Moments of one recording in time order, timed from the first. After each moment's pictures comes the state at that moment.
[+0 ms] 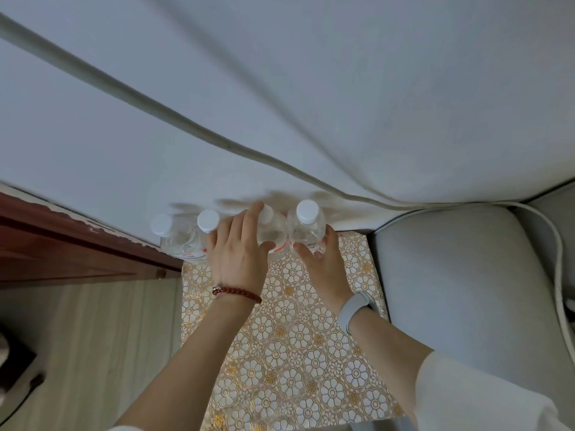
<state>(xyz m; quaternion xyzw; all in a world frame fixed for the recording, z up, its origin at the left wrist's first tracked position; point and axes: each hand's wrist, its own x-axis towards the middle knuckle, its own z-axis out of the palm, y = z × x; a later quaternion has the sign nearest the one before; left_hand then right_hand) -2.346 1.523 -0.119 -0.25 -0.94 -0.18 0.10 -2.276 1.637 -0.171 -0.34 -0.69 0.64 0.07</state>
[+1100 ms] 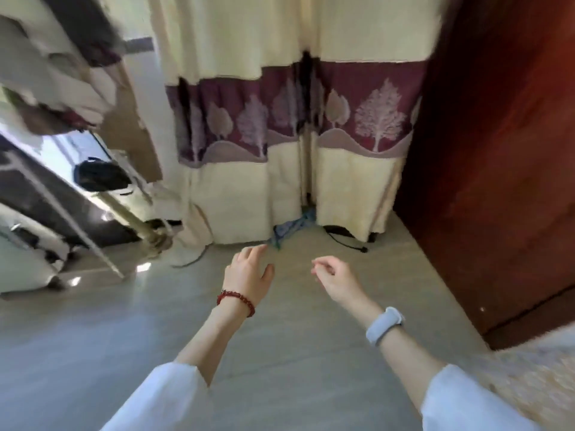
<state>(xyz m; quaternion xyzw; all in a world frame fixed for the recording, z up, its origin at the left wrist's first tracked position) -1.781 0.871 0.112 0.41 -0.87 -0.22 0.15 -1.920 0.989 0.105 0.29 -0.77 0.44 -0.36</state>
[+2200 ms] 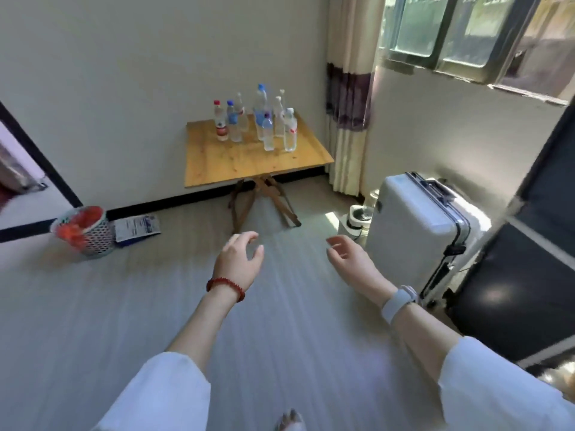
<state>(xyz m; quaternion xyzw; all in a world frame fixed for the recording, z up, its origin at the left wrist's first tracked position) -0.855 0.376 0.159 0.86 -0.34 -0.03 0.38 -1.008 0.217 0.155 0.82 -0.34 0.16 -0.43</state>
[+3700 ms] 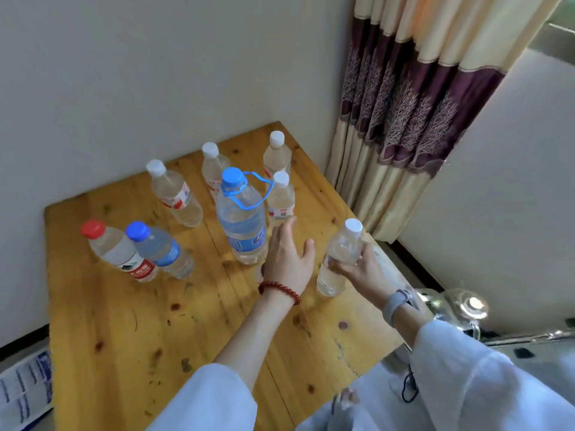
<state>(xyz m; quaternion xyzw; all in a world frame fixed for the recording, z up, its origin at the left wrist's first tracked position) -0.131 -0.333 0.105 0.79 -0.40 -0.17 0.44 -0.262 -0.426 0.034 0.63 -0.50 0.19 -0.56</state>
